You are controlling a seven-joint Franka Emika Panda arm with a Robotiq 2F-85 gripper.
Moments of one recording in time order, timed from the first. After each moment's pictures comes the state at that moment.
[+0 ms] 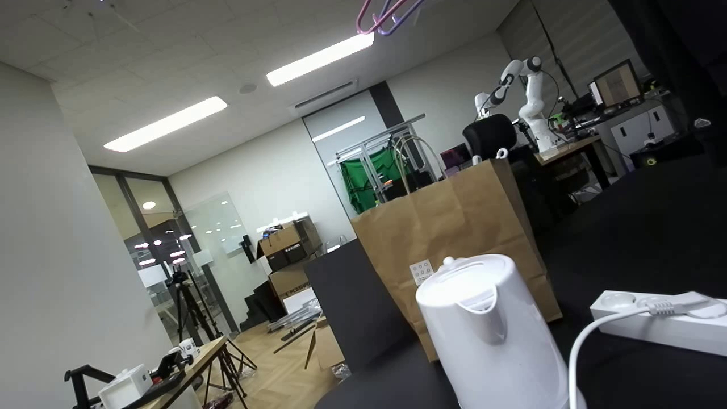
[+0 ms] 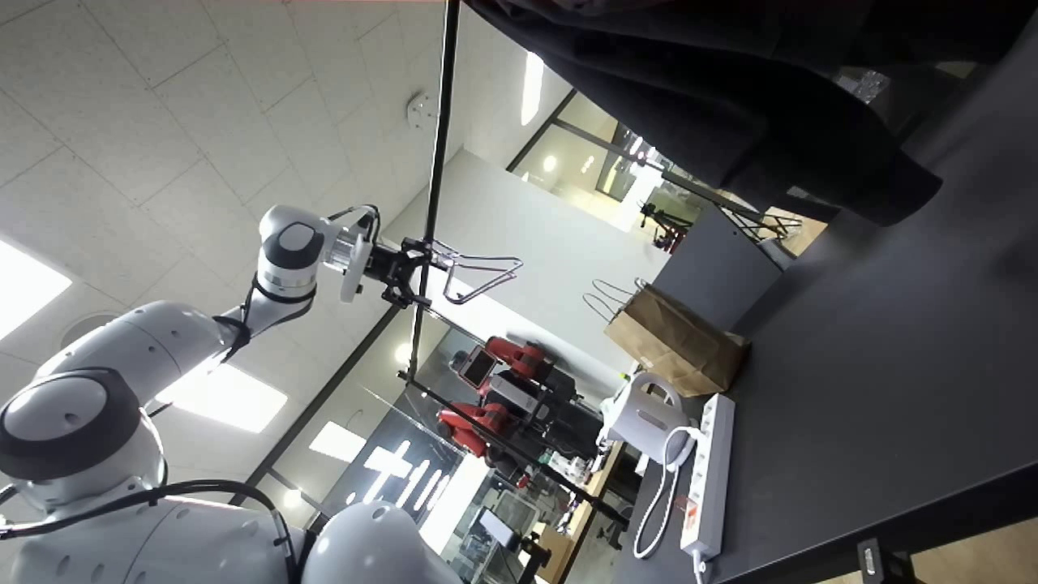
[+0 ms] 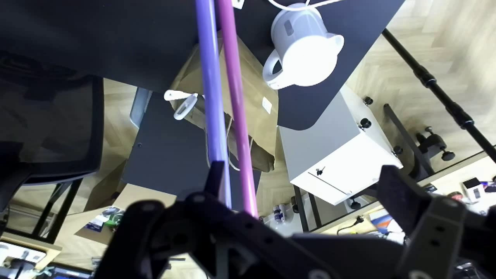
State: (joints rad) arm 0.13 -0.42 0.00 -1.86 0.18 1.87 -0.28
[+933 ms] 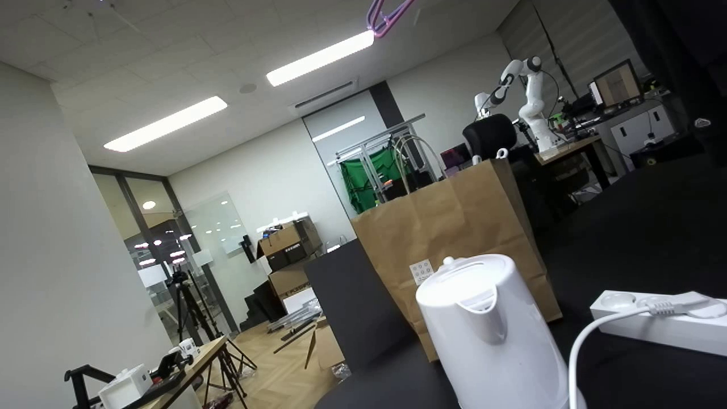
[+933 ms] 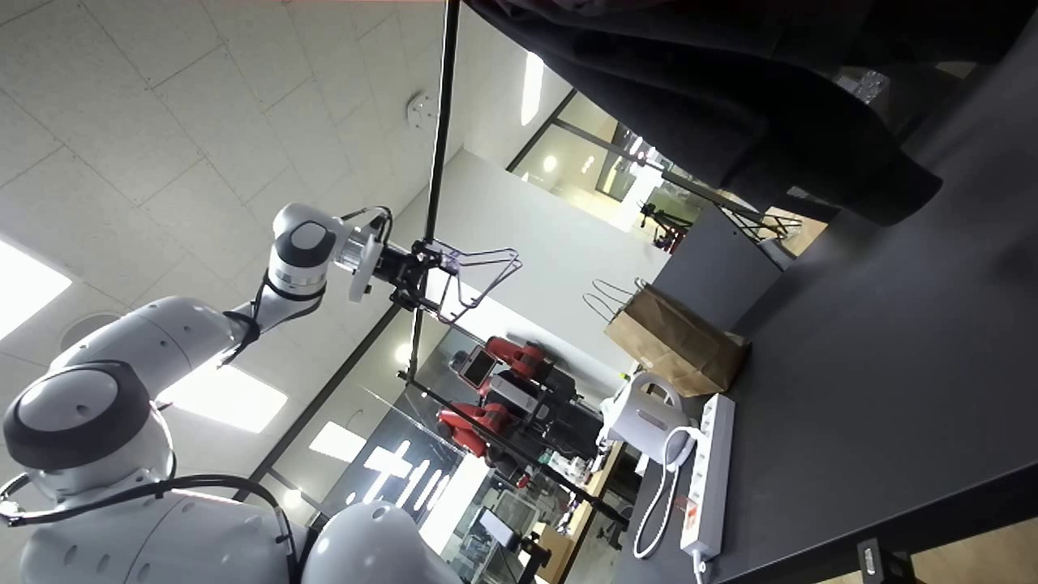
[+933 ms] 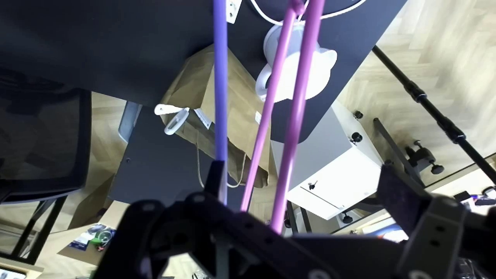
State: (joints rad) arm 0.13 -0.39 0.00 -1.86 0.20 1.84 -0.30
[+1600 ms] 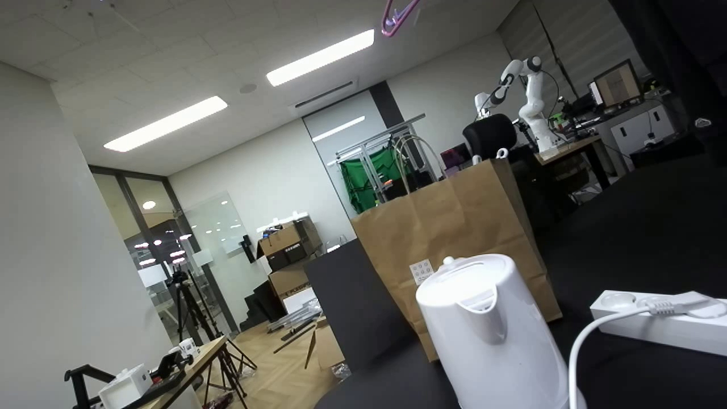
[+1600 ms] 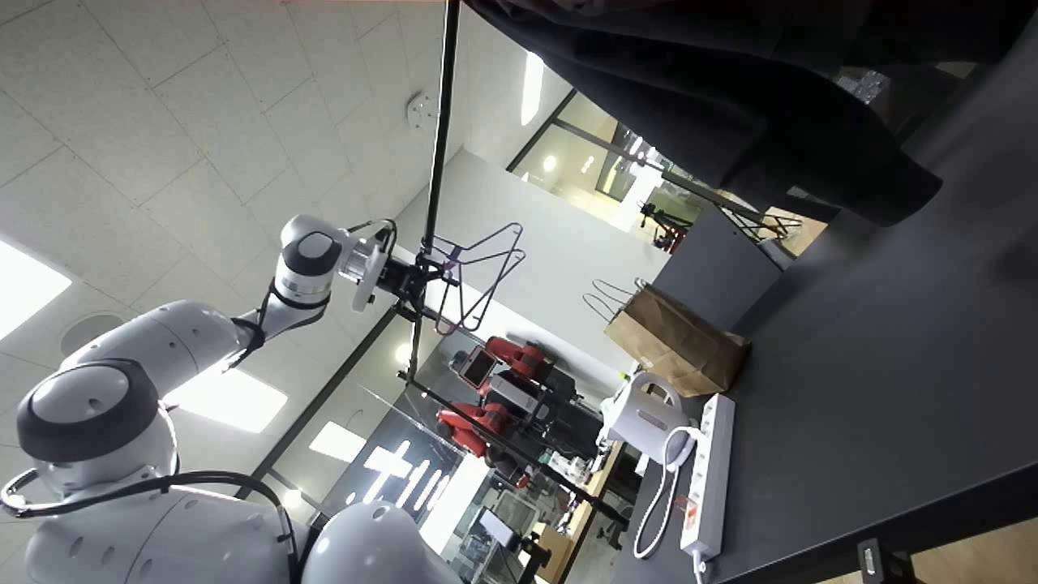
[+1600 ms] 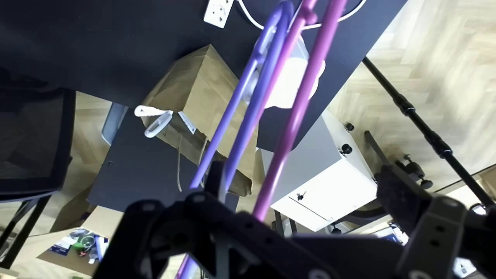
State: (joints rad) arm 0.13 -0.37 0.05 -1.86 0.20 1.84 -0.30
